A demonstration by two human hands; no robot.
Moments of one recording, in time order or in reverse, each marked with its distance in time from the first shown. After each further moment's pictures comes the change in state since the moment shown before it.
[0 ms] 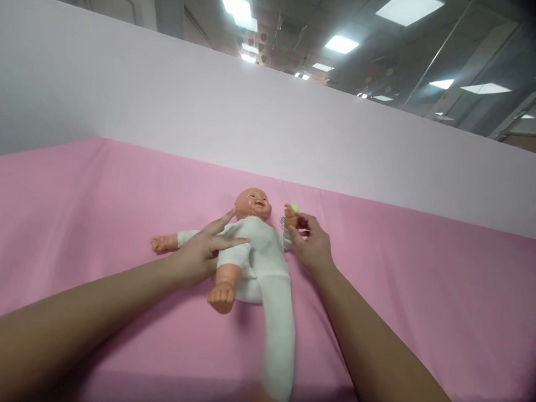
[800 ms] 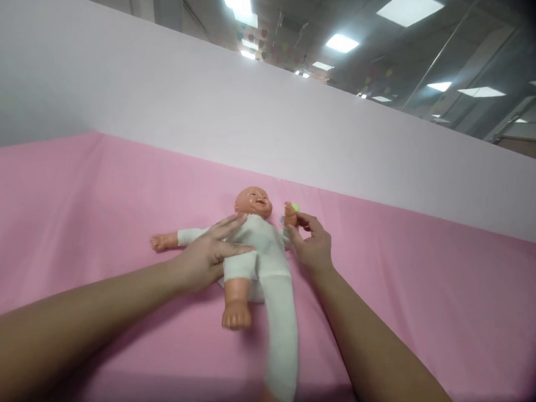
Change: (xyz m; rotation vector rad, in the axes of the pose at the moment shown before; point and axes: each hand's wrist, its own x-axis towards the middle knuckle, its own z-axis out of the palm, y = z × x) left_hand 0.002 0.006 0.006 0.146 0.077 0.239; right_hand -0.005 -0.003 0.006 -0.038 0.106 -0.088
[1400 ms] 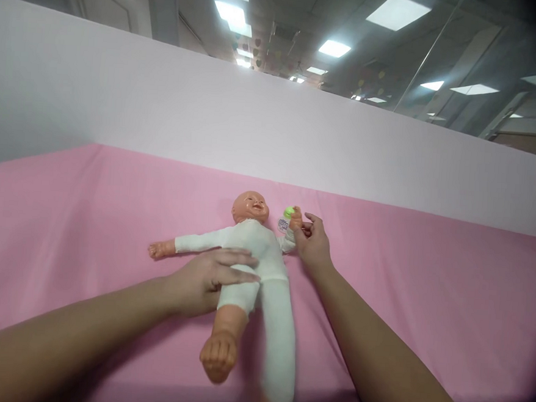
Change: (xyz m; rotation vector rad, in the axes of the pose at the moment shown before) left_hand -0.003 0.026 -0.006 -0.170 -0.180 0.106; right_hand 0.010 0.023 0.001 0.088 -0.002 0.240
